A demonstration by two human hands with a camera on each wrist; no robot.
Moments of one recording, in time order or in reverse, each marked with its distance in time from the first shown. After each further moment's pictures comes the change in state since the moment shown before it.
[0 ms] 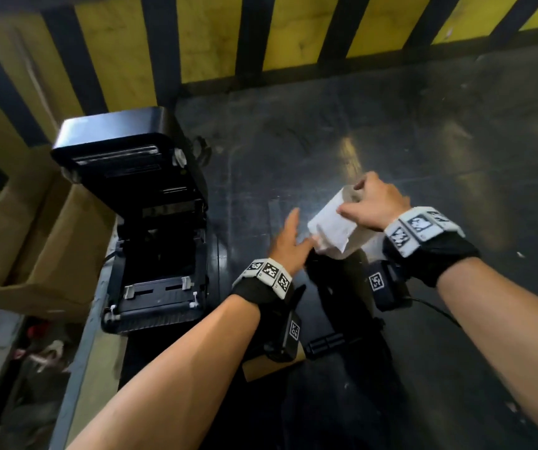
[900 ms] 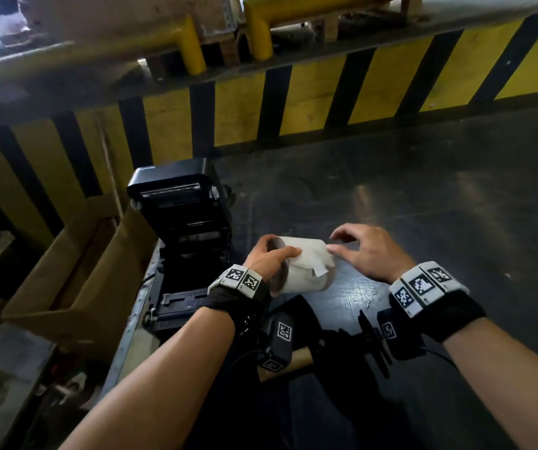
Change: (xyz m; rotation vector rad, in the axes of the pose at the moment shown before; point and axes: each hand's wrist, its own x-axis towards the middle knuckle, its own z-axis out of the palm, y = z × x) left_hand -0.074 0.039 -0.052 -0.177 0.192 -0.185; right_hand -0.097 0.008 -0.013 0.256 0.049 -0.521
